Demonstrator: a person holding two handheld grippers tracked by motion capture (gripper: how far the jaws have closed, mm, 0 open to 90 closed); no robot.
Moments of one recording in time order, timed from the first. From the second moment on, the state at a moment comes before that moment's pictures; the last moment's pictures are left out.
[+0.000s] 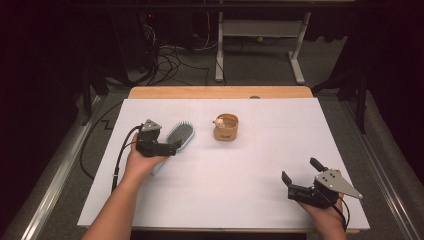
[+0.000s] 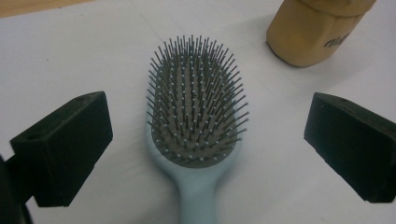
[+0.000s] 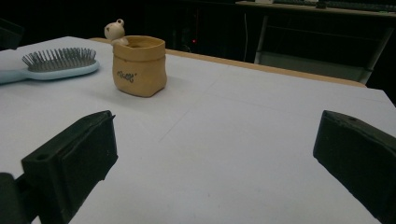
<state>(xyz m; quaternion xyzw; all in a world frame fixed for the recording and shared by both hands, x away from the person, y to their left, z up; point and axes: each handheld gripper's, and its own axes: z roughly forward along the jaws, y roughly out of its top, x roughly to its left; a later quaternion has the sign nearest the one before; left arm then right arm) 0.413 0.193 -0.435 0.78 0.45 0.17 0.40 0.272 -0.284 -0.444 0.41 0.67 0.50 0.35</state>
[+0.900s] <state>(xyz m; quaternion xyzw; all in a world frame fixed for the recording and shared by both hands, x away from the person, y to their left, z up) 0.457 0.164 -0.448 0.83 0.47 0.13 0.29 0.272 -0.286 -0.444 0.42 0.67 0.50 0.35</state>
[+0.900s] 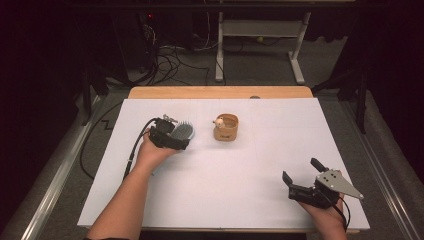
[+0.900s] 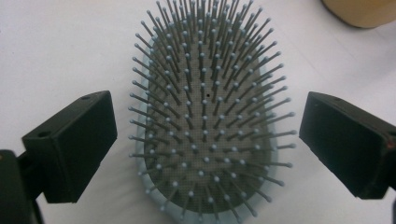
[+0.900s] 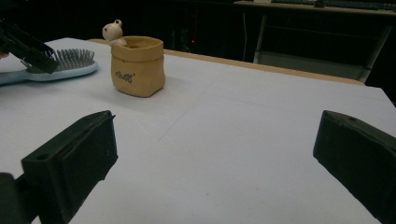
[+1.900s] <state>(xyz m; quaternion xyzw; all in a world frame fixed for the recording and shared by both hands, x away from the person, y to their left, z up) 0.470 0.156 -0.456 0.85 0.46 0.10 0.23 0.271 -0.288 -0.443 0.42 0.67 0.51 0.35</state>
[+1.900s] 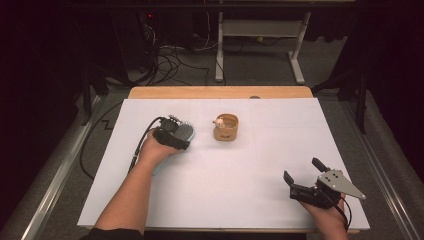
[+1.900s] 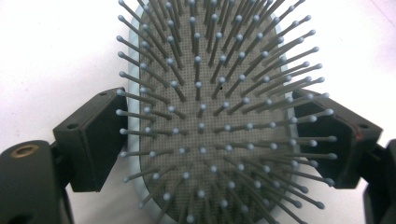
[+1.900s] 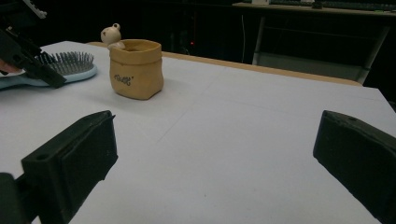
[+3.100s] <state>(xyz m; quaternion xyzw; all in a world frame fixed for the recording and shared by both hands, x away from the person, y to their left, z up) 0.470 0.156 -0.456 0.85 0.46 0.10 0.23 0.271 -0.289 -0.443 0.42 0.66 0.51 0.36</state>
